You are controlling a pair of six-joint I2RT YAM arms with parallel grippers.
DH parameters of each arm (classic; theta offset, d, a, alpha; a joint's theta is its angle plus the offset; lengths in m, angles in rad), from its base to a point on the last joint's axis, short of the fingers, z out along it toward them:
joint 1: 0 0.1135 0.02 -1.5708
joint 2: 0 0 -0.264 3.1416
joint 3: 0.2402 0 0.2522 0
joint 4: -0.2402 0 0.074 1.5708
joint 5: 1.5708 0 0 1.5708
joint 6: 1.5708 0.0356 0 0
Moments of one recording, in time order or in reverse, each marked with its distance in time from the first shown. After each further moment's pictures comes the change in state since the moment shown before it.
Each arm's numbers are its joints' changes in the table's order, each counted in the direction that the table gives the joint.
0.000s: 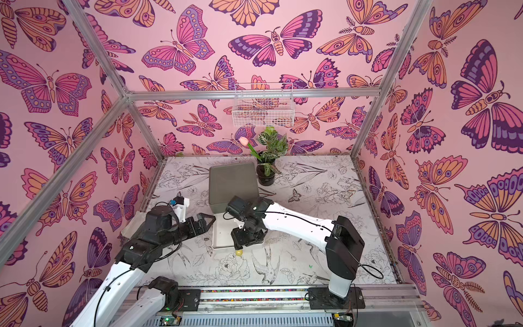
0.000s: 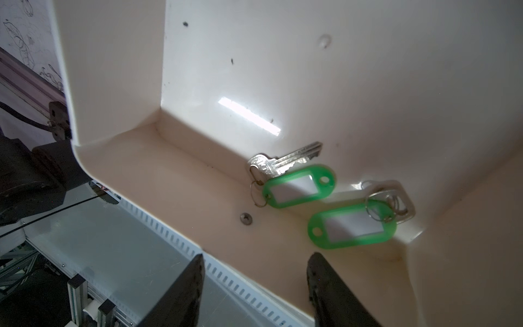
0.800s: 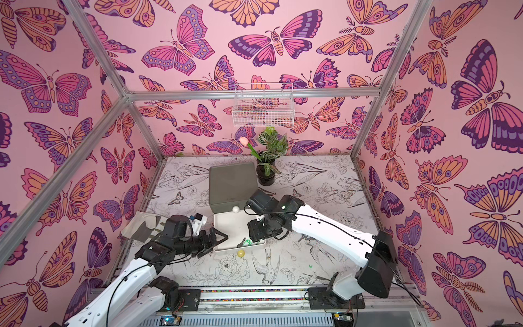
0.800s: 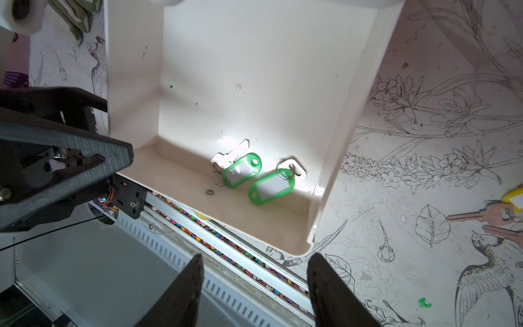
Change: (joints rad) left arm -0.092 0.093 -0.197 0.129 0.251 -0.170; right arm -0.082 -0.273 -0.108 -0.030 0.135 0.015
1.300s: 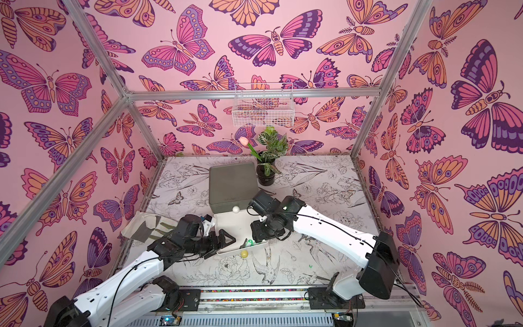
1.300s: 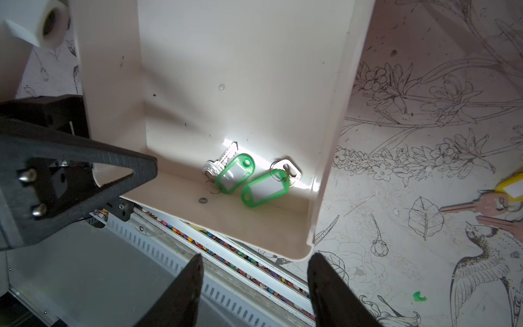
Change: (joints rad) left arm -0.134 0.126 0.006 0.102 -0.091 -0.061; right arm -0.015 -0.007 -0.040 0.012 -0.016 0.001
